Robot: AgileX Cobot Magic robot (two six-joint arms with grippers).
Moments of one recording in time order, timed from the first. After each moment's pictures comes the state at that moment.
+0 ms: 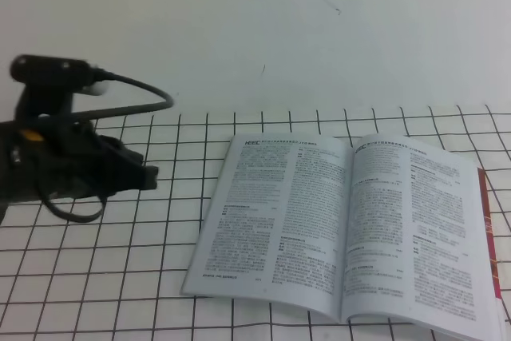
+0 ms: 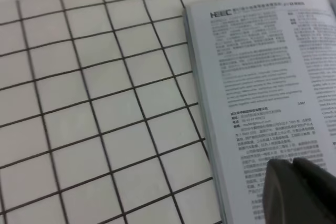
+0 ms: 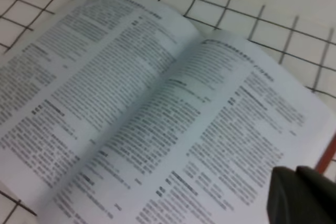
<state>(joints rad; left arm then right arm) -0.21 1.20 -0.87 -0.45 0.39 0.29 0.04 1.08 -0.82 0.59 0.55 -0.82</state>
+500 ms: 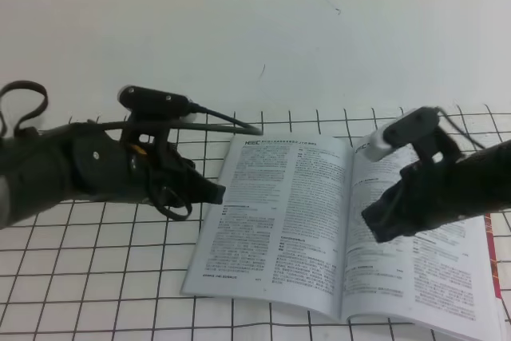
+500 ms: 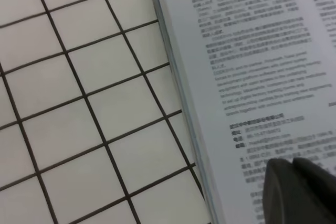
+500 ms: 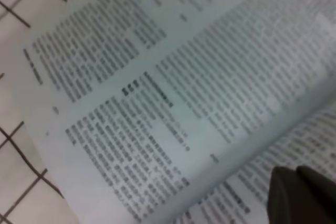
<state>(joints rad) -0.34 1.59 -0.99 -0.47 0.29 0.36 0.31 1.64 -0.95 0.83 0.44 -1.02</state>
